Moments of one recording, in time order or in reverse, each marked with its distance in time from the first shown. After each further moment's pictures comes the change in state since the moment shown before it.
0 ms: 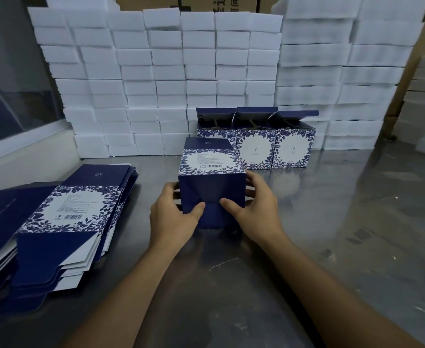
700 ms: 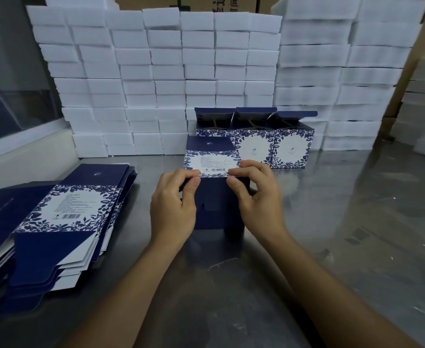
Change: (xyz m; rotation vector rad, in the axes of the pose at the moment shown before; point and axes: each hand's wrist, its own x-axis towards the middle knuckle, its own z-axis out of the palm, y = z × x) left_hand 0.000 0.023 -0.004 -0.019 0.114 0.320; right_hand 0.000 -0.023 -0.005 -0.034 0.143 -0.249
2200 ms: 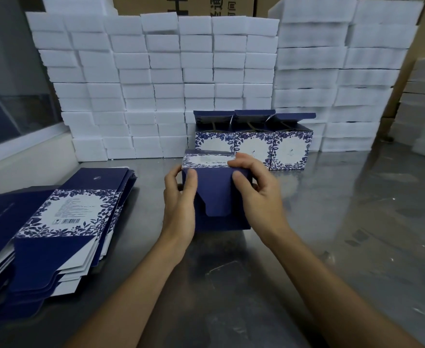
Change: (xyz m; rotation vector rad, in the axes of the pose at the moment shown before) left_hand 0.000 0.022 0.005 -0.557 -0.150 -0.524; right_hand 0.007 -0.021 -0.004 0.292 -0.094 0.101
